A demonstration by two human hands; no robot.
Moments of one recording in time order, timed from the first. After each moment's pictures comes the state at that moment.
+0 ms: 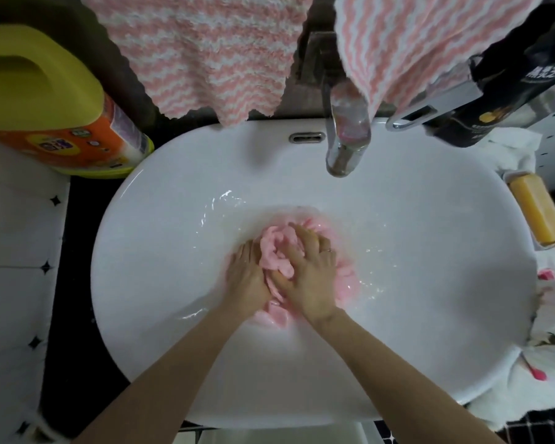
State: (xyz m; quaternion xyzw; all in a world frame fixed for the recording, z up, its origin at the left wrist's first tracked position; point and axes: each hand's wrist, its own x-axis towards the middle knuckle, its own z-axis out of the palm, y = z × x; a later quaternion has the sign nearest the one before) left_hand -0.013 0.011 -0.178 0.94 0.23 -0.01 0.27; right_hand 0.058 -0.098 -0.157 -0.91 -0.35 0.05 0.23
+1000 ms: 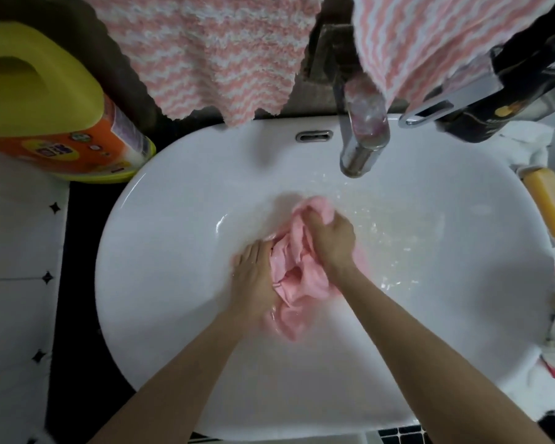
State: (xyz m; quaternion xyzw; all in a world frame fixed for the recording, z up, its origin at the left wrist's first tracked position) left_hand -0.012 0.018 -0.185 0.93 0.23 0.00 0.28; right_hand 0.111 -0.070 -0.136 -0.88 -0.03 0.23 0.42
